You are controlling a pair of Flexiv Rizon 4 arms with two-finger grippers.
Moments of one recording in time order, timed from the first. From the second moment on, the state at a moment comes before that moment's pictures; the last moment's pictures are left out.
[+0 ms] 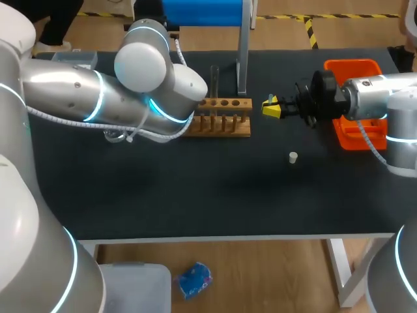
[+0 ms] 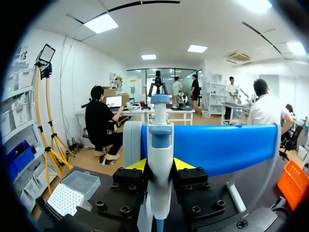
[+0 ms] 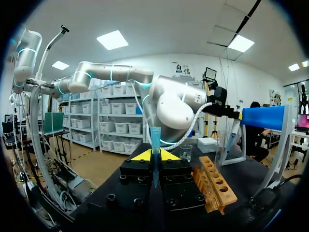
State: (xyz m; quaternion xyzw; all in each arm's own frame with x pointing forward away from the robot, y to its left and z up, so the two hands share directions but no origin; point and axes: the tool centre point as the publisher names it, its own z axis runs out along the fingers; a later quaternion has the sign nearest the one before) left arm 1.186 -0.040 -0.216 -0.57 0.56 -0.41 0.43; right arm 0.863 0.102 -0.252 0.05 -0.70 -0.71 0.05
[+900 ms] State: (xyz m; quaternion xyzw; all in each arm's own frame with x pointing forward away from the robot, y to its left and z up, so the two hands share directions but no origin) left arm 1.187 -0.045 -0.179 -0.56 0.55 -0.42 0.45; right arm 0.863 0.102 -0.252 0.05 -0.70 -0.71 0.05
